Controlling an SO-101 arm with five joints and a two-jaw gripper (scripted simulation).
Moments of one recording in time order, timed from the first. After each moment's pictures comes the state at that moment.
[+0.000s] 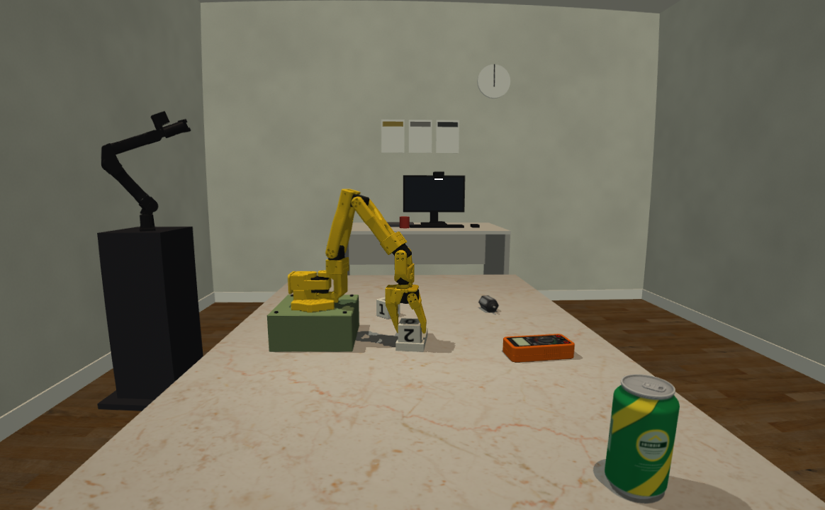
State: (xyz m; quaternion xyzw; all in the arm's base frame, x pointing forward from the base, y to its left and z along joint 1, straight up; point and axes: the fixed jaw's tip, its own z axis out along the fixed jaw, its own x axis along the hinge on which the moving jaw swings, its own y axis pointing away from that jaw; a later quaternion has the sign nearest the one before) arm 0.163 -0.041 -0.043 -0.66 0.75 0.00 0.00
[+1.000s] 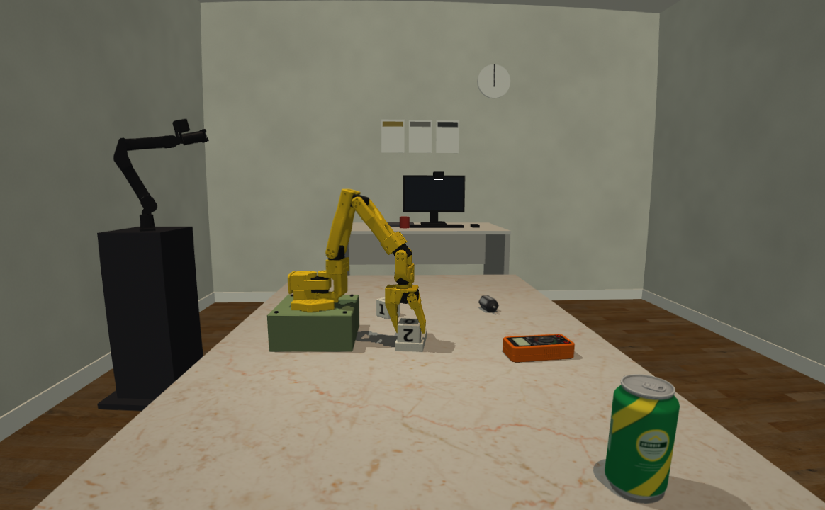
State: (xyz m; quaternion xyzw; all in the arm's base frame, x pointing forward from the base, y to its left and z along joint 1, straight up) arm 0.161 -0.041 -0.043 -0.66 0.75 0.00 0.00
